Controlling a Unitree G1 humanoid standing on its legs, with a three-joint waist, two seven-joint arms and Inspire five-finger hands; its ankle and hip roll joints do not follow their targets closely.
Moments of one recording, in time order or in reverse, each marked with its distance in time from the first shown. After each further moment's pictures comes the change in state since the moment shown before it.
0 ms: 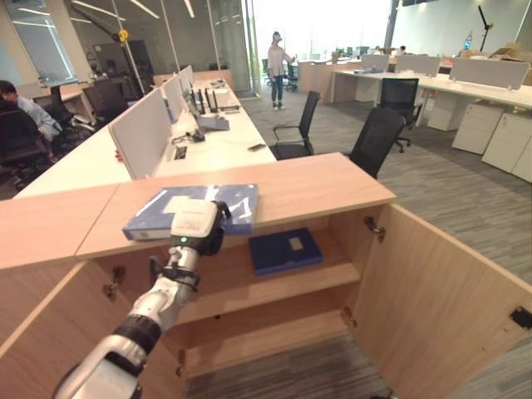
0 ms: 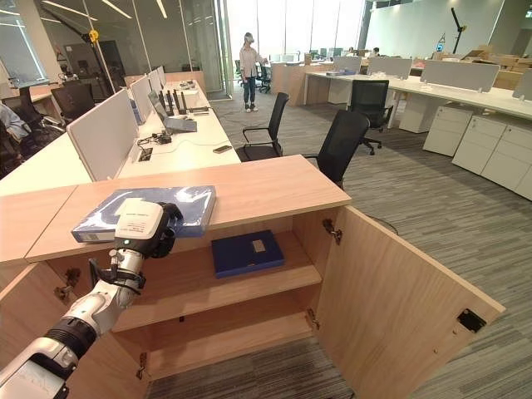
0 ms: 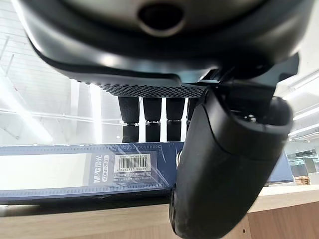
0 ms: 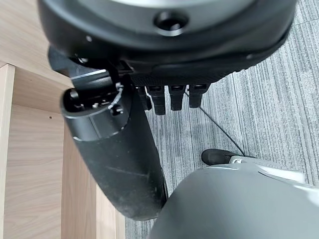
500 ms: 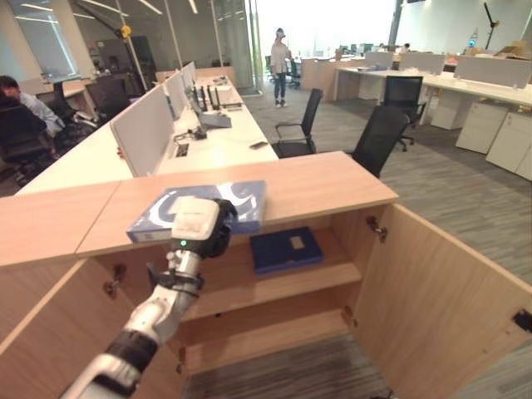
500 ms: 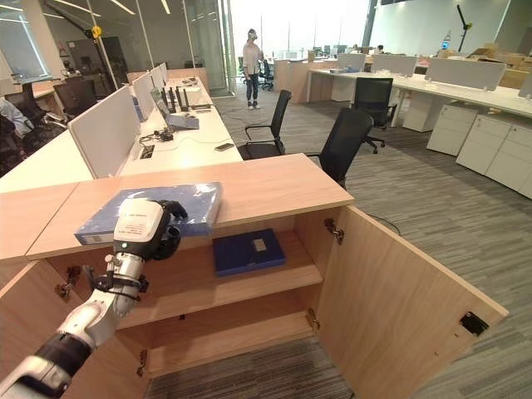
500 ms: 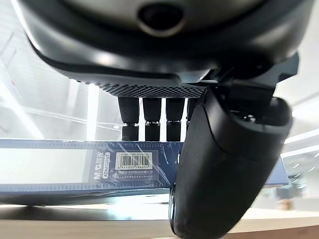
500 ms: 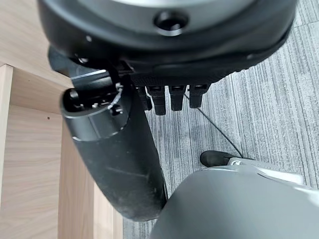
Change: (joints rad) left arm 0.230 0.017 0.105 -0.444 0.001 -0.051 -0.088; right arm 0.003 0.003 -0.003 -0.001 0.001 0.007 -0.008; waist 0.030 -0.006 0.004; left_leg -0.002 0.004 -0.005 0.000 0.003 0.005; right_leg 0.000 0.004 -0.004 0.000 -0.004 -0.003
